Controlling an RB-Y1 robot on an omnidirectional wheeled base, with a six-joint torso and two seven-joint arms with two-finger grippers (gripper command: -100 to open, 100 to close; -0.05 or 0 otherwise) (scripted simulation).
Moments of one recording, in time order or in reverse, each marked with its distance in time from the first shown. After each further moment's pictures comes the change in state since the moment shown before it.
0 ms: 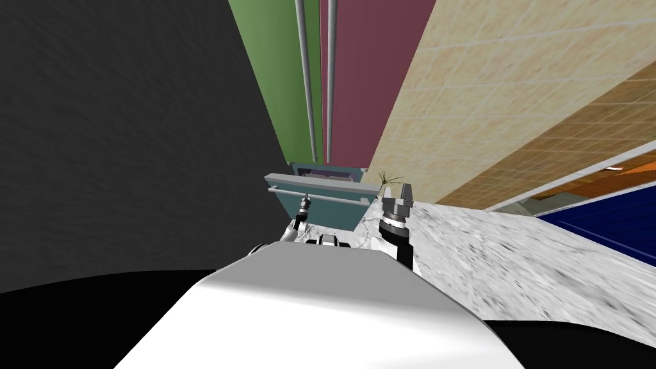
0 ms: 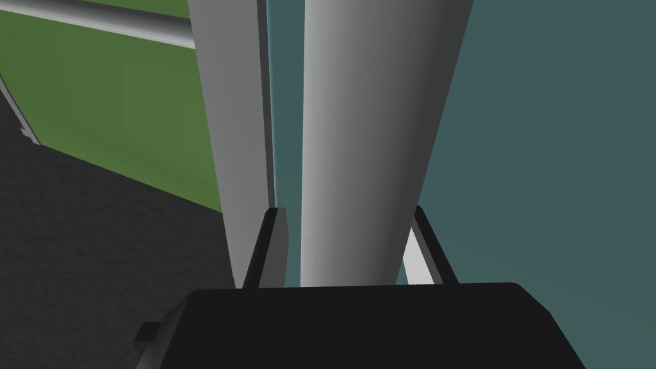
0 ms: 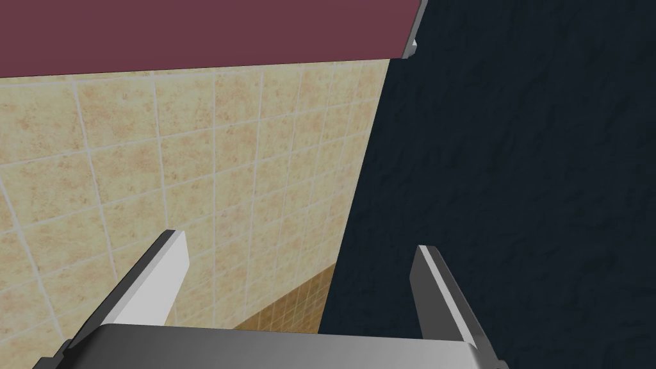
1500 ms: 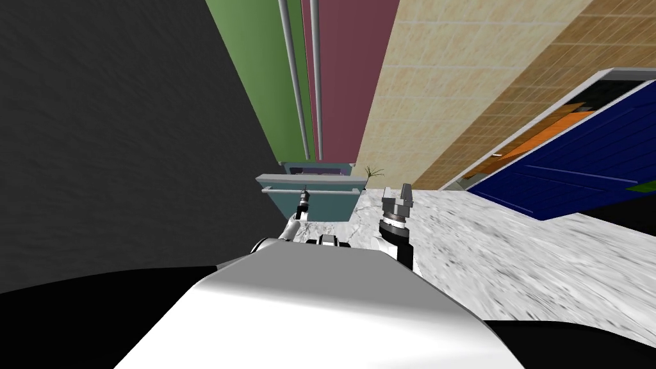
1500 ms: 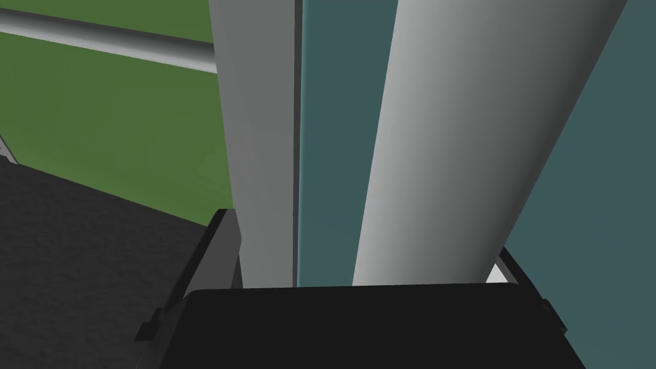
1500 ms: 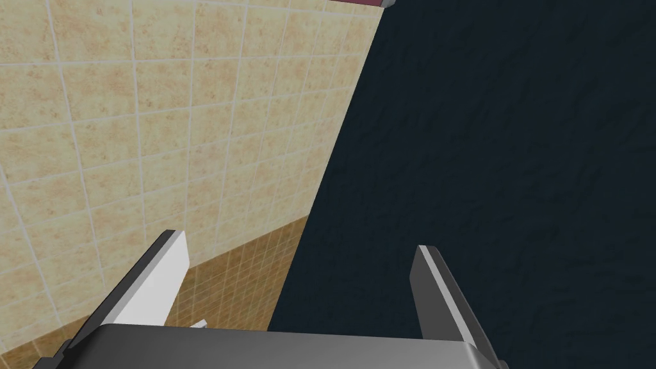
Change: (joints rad) left arm -0.101 -0.034 0.126 -0.079 0.040 0.229 -0.116; right arm 0.000 0.000 0.000 0.000 0.000 0.000 0.000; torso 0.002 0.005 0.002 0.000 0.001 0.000
